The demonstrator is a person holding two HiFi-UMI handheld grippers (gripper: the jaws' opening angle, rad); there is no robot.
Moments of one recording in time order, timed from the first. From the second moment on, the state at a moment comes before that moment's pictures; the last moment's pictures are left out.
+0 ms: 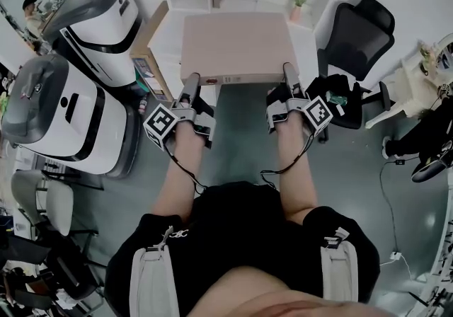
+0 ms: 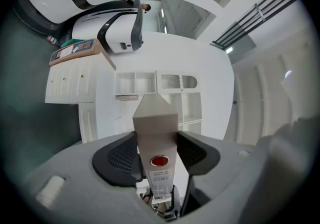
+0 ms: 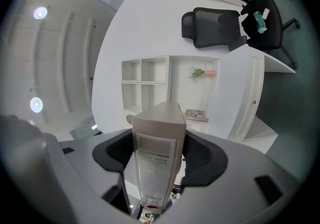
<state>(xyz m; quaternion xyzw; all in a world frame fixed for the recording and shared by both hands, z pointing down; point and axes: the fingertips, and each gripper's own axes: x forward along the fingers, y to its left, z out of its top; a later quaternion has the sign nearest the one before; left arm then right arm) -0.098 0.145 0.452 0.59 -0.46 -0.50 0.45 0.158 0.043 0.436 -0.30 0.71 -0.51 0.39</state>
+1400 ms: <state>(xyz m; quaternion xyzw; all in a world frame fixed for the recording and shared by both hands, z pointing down) -0.139 -0.011 0.453 0.62 -0.45 -0.47 0.43 0.120 -0.105 0.447 -0.28 0.72 -0.49 0.42</state>
